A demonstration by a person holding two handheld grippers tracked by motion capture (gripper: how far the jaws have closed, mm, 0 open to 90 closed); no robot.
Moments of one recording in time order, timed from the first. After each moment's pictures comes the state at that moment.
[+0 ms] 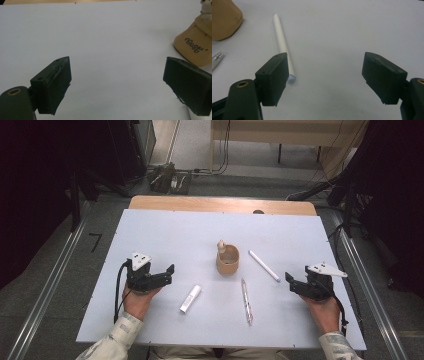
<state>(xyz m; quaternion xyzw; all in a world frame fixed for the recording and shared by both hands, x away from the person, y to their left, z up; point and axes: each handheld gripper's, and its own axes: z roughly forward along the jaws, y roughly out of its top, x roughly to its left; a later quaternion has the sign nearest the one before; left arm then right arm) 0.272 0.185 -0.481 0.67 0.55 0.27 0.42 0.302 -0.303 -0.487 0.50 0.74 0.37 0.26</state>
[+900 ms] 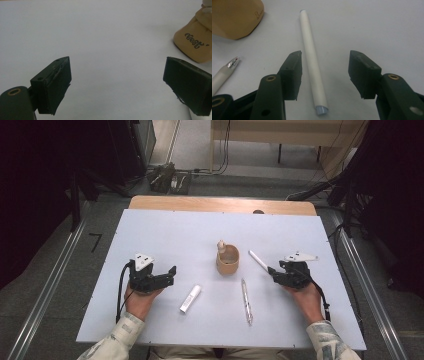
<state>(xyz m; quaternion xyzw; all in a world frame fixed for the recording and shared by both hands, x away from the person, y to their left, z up) 0.273 0.181 -0.485 0.67 0.55 0.27 0.41 0.342 -0.257 -0.497 0.45 0.80 0.35 0.20</state>
